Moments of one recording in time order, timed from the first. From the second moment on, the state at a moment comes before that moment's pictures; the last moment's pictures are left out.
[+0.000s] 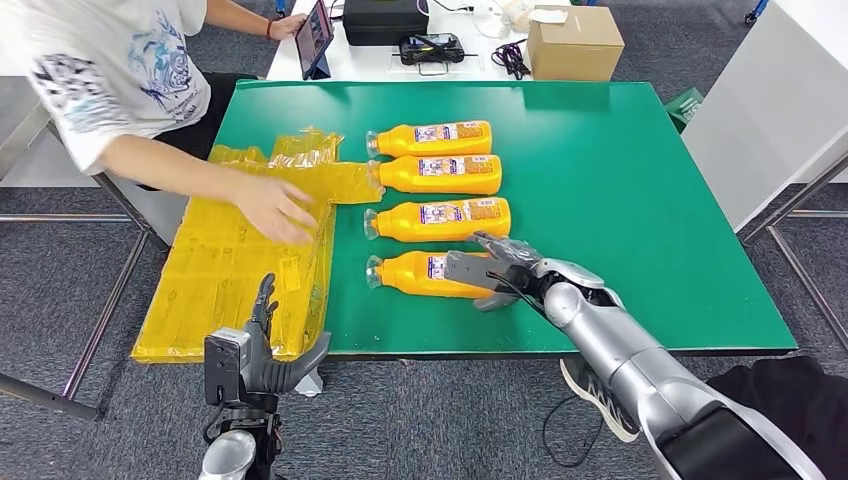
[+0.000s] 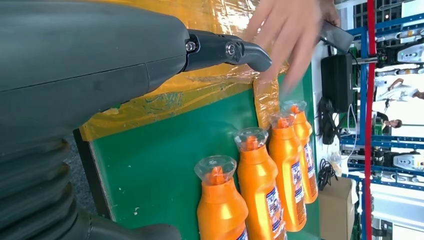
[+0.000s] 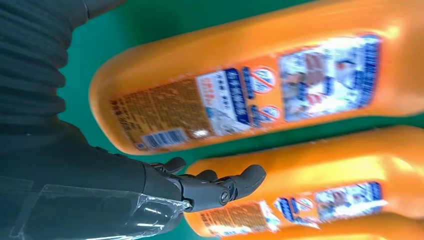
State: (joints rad) left arm 0.00 -0.23 -0.26 -1.31 -0.23 0.08 -0.53; right arm -0.70 -0.19 0.79 -0.84 0.48 0.28 -0.04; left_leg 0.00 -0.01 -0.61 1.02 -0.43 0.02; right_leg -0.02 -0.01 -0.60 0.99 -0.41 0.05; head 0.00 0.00
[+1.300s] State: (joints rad) left arm 0.01 -0.23 -0.25 -1.31 -0.21 0.07 -0.51; right arm -0.71 -0.12 0.86 -0.68 0.64 0.20 0.00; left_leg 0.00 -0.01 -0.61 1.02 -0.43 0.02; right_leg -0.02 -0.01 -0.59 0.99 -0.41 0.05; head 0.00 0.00
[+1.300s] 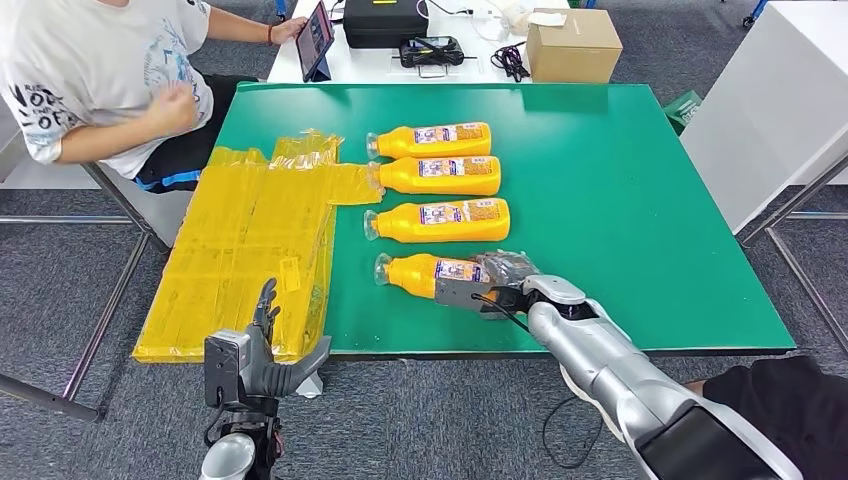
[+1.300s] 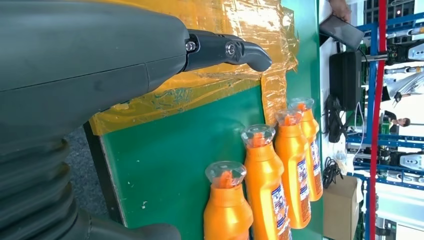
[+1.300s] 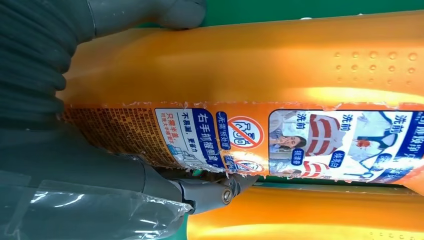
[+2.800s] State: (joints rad) left arm 0.07 -0.20 -0.34 -1.44 0.11 -0.29 -0.50; right arm -0.01 0.12 0.26 -1.50 0.58 -0.43 -0.52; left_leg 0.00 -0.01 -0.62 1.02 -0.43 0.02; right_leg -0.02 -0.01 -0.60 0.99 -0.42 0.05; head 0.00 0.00
